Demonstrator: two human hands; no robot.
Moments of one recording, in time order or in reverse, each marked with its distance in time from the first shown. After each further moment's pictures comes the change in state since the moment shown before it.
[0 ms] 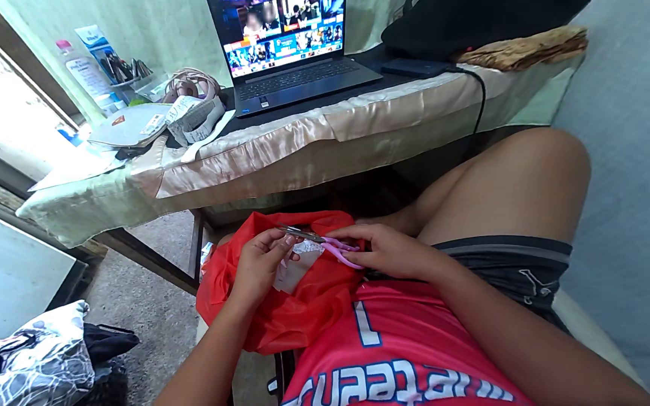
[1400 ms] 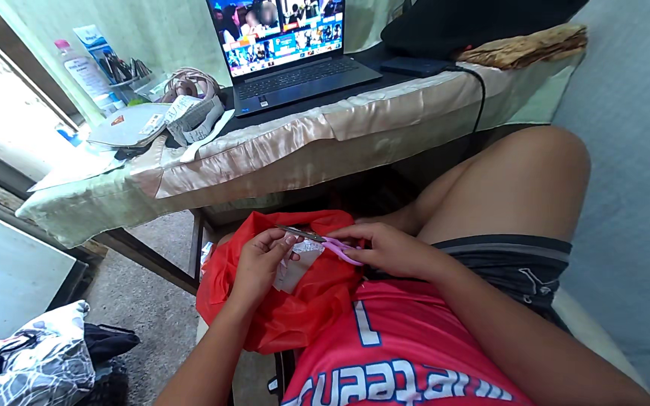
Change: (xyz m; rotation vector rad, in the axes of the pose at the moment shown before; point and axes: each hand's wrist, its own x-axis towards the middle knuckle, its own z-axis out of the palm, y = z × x) left_hand 0.000 -0.002 0.000 -0.004 0.008 -0.006; right_hand -0.001 0.000 -0.001 -0.004 0.008 0.026
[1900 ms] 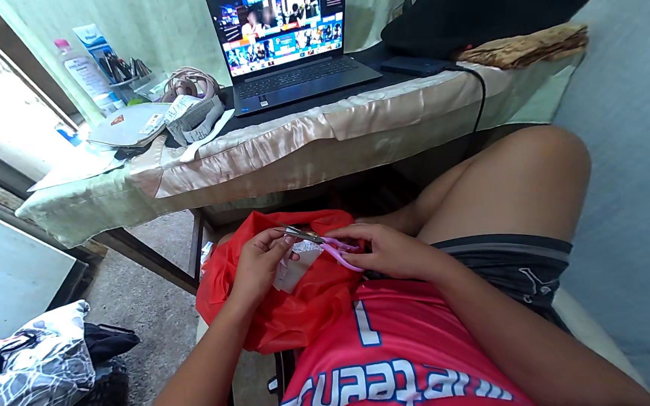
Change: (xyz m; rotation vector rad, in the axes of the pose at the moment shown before) left_hand 0.000 -0.001 -0.001 0.005 0.001 0.007; right_hand 0.000 0.001 0.001 0.003 -0.016 -0.032
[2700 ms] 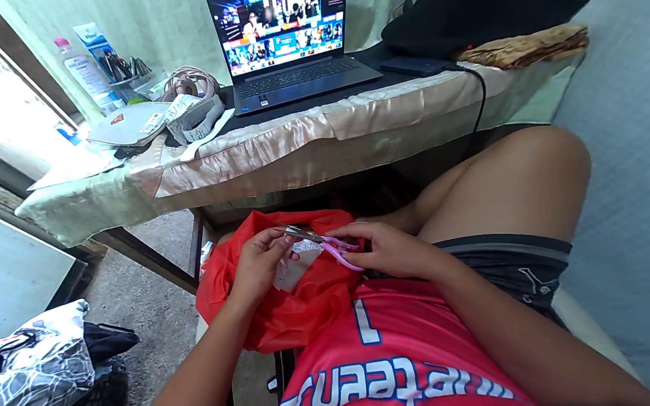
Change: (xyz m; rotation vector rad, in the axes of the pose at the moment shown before) left_hand 0.000 0.001 0.000 -0.005 0.002 -0.001; right_hand 0.000 -0.003 -0.001 0.019 0.012 0.006
